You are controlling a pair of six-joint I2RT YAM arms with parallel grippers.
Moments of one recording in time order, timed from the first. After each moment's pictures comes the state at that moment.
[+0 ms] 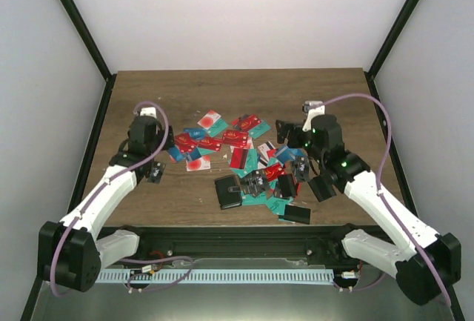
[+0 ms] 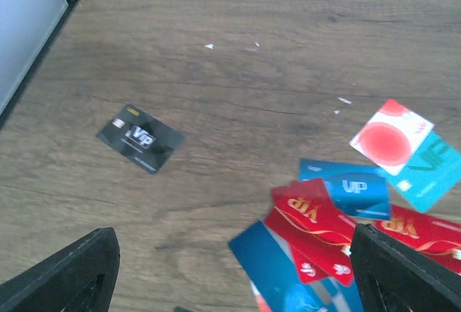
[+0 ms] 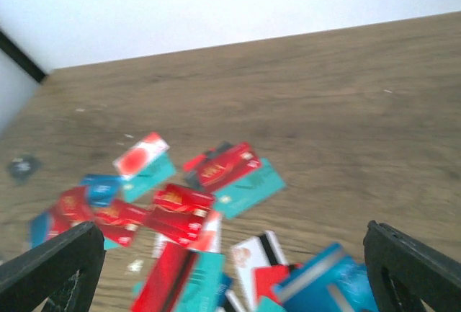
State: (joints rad) left arm -0.25 1.14 0.79 -0.31 -0.29 -0.24; right arm 0.48 1.03 0.87 -0.26 0.07 0.38
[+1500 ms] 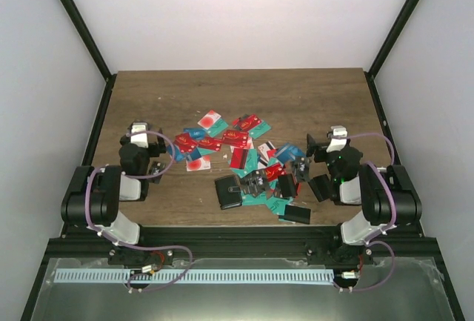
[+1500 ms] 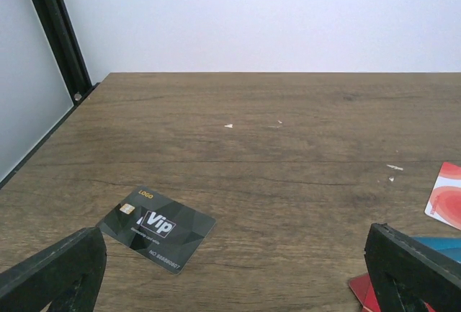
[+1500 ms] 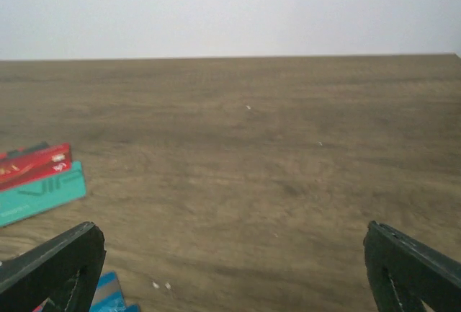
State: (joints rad) left arm 0.03 1.56 0.27 1.12 -0.02 -0.01; right arm -0.04 1.55 0.22 1.14 -0.19 0.02
